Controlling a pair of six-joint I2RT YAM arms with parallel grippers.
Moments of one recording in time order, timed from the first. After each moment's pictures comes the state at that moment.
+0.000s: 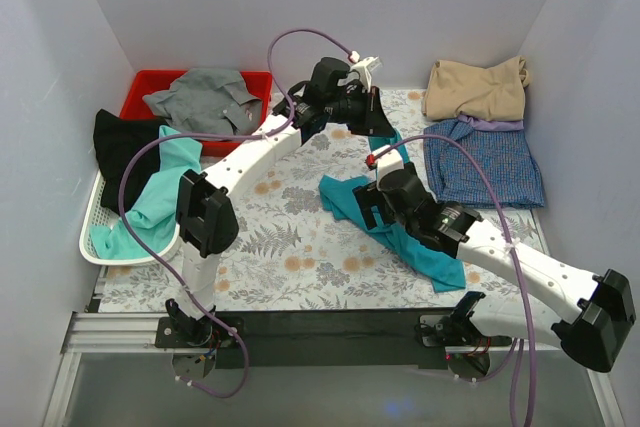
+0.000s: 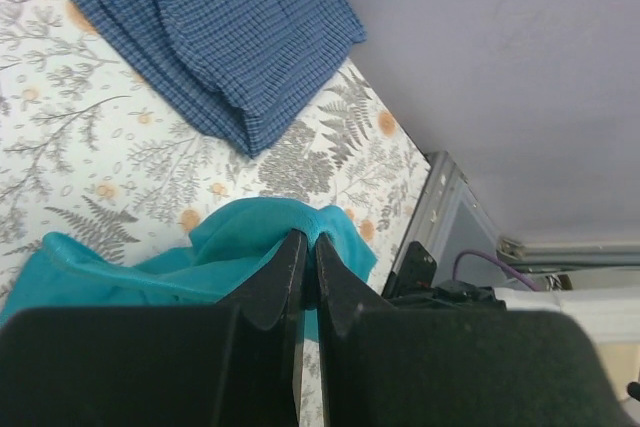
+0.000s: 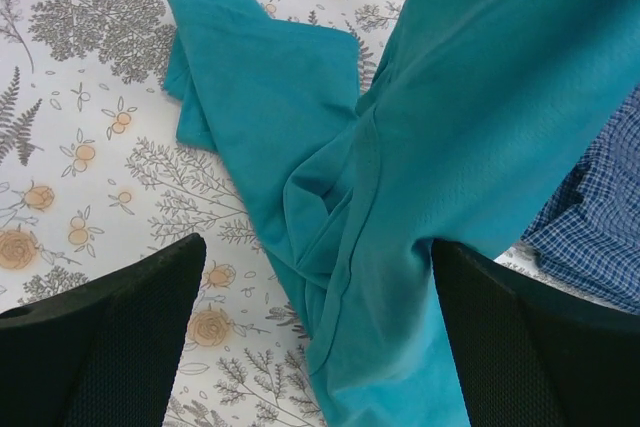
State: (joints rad) left arm -0.69 2.04 2.01 -0.40 0.56 -0.51; right arm 0.87 1.07 0.87 -0.46 0.41 0.15
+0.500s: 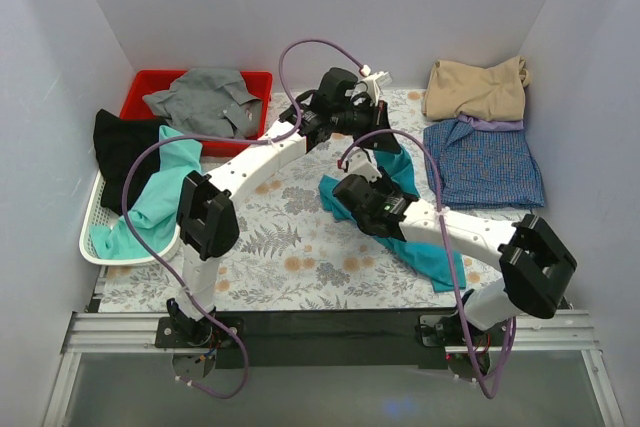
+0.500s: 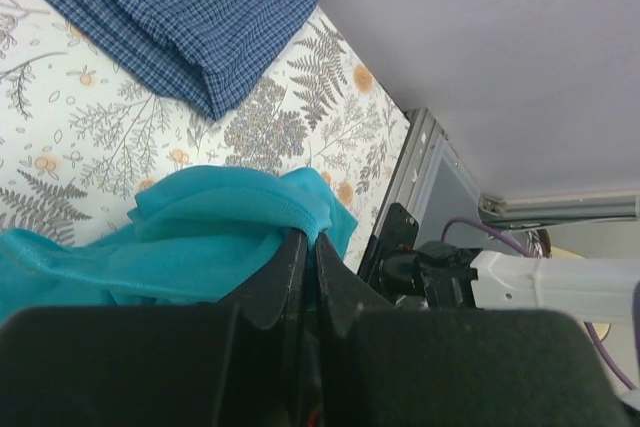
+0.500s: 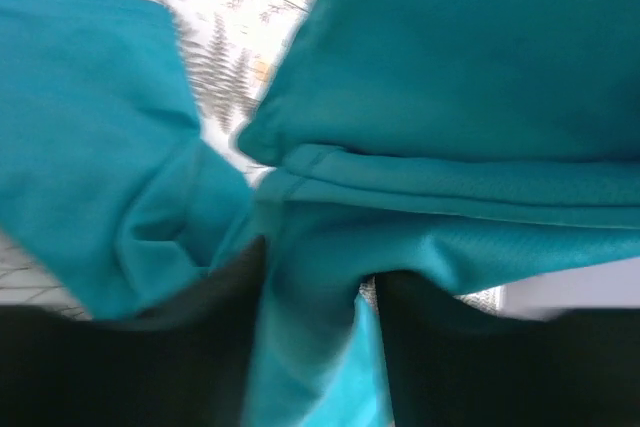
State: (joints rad) left arm -0.73 2.03 1.97 -0.40 0.64 -0.51; right arm 0.95 1.45 0.97 -0.45 0.90 0.08
